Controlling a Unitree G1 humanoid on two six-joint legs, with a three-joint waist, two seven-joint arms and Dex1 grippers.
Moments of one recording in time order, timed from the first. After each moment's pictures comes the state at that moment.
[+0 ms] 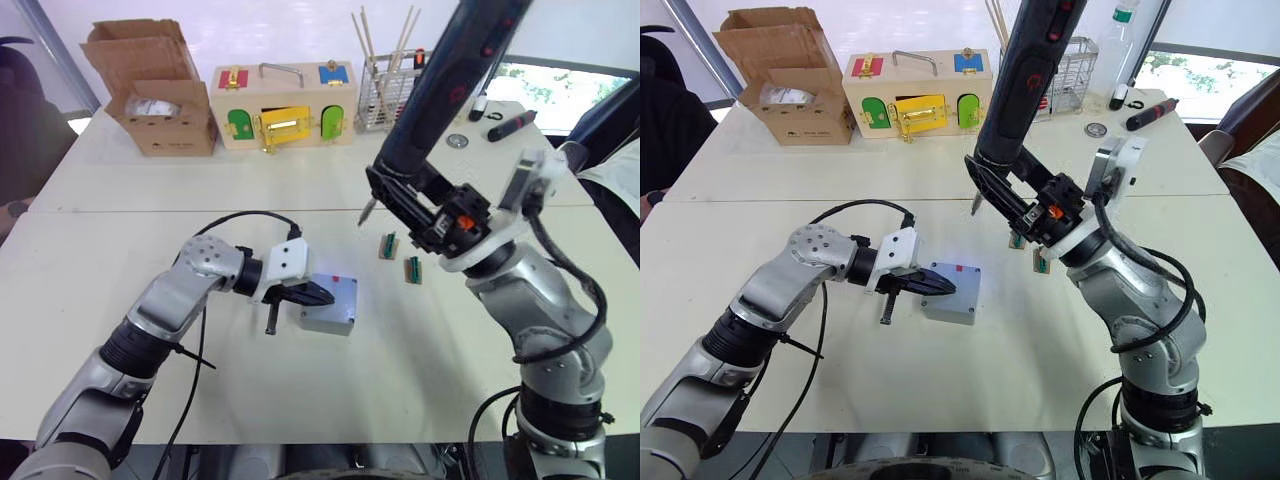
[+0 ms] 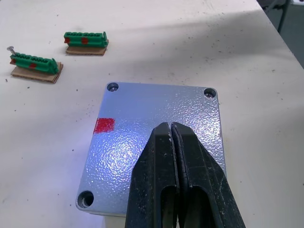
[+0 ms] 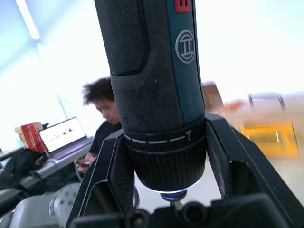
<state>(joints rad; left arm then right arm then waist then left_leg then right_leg) -0.55 0.60 -0.37 -0.15 -0.25 0.44 -1.22 -0.31 -0.42 -0.16 -0.64 0.96 0.66 0.28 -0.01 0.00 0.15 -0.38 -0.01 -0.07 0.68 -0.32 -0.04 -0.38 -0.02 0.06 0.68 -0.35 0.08</state>
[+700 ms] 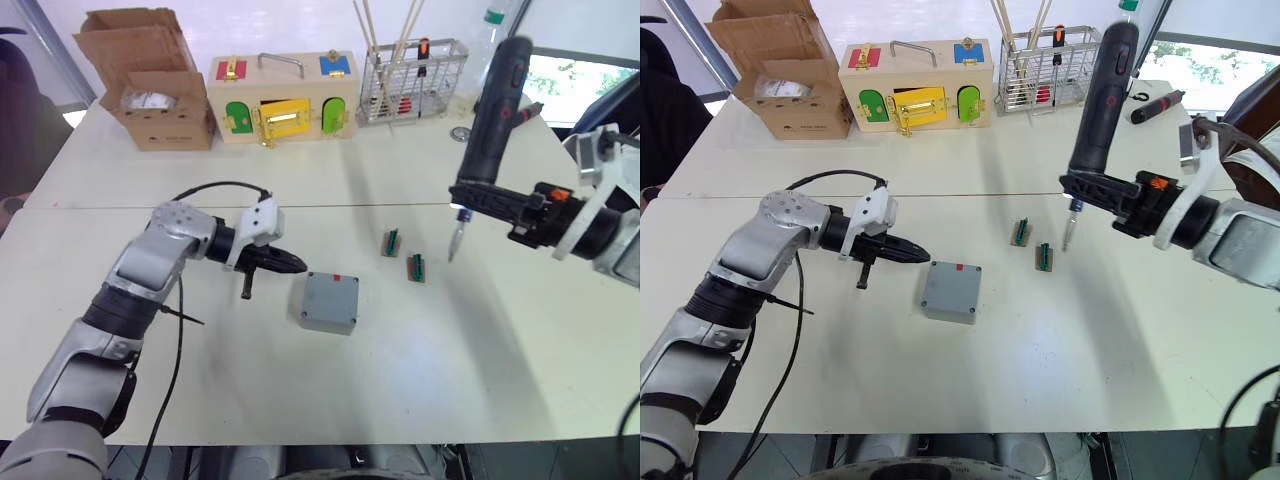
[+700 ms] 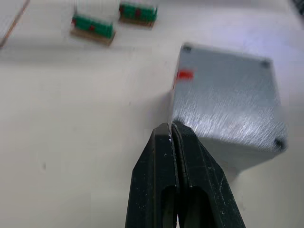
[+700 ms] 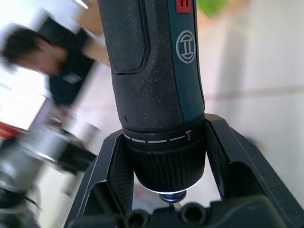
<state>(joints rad) -0.72 0.66 -0.28 0.04 -0.33 0.46 -1.36 -0.35 -1.13 -0.39 -0.19 1.71 1.15 0.02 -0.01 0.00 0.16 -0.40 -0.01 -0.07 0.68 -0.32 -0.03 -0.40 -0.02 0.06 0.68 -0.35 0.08</state>
